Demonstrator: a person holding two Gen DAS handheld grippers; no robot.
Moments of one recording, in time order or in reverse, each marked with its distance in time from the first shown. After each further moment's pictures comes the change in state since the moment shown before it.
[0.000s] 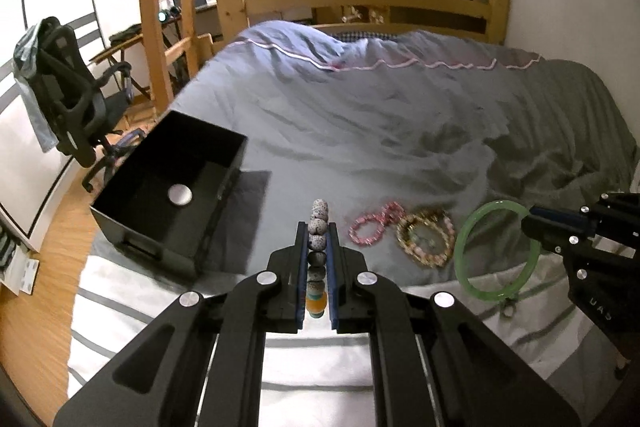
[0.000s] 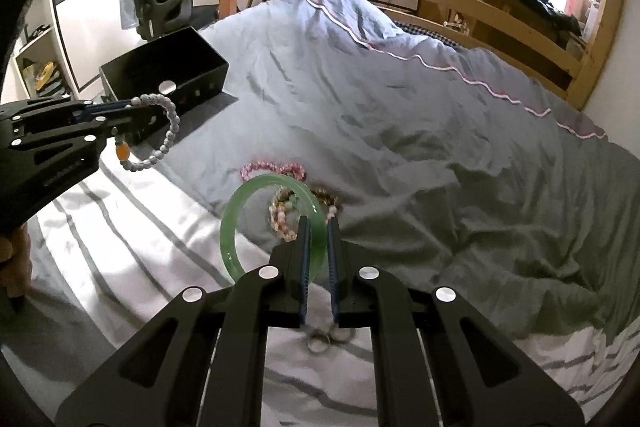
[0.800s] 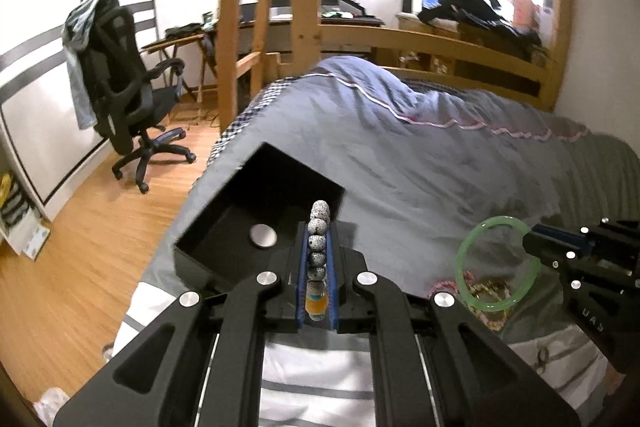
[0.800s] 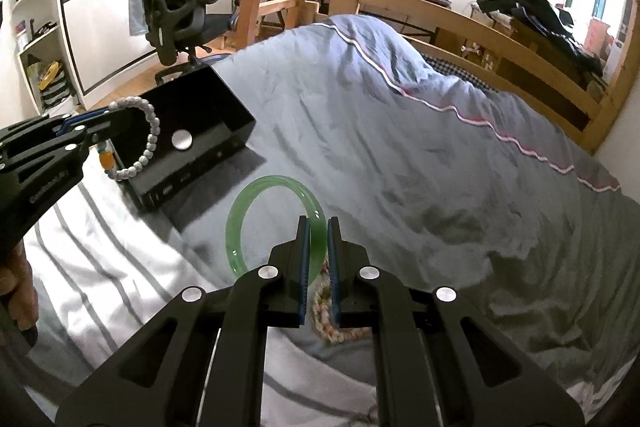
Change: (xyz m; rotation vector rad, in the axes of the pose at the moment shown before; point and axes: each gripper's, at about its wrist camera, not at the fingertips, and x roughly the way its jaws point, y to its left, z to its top) left arm 0.001 0.090 0.028 -0.194 -0.104 0.097; right arm 0.028 0.053 0.089 -0.046 -0.038 0.009
